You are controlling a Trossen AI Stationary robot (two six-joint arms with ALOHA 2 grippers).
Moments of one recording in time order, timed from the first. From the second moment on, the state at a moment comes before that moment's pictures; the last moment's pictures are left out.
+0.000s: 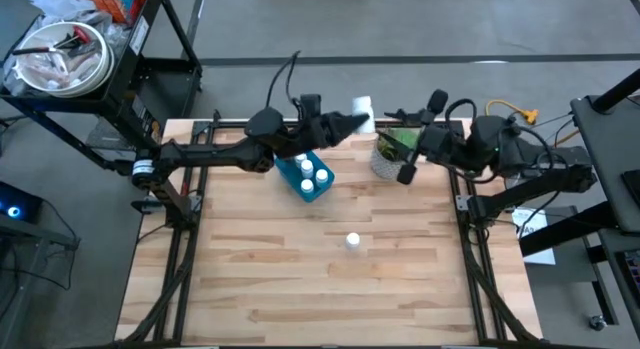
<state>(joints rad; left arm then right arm) 0.12 1.66 1.53 0.64 -0.03 -0.96 0.08 1.11 1.36 -0.19 0.49 -0.51</state>
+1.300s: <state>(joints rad) 0.09 1.64 1.53 0.50 0.12 -0.13 0.08 1.05 1.37 -0.41 0.27 0.11</state>
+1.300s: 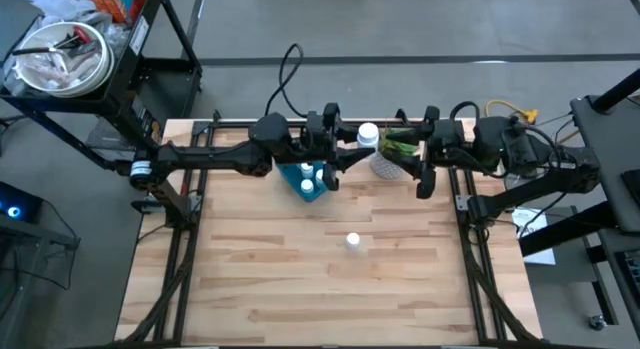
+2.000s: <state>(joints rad) 0.08 1.64 1.53 0.48 0.18 -0.15 0.05 1.13 1.36 -0.35 0.15 0.15</state>
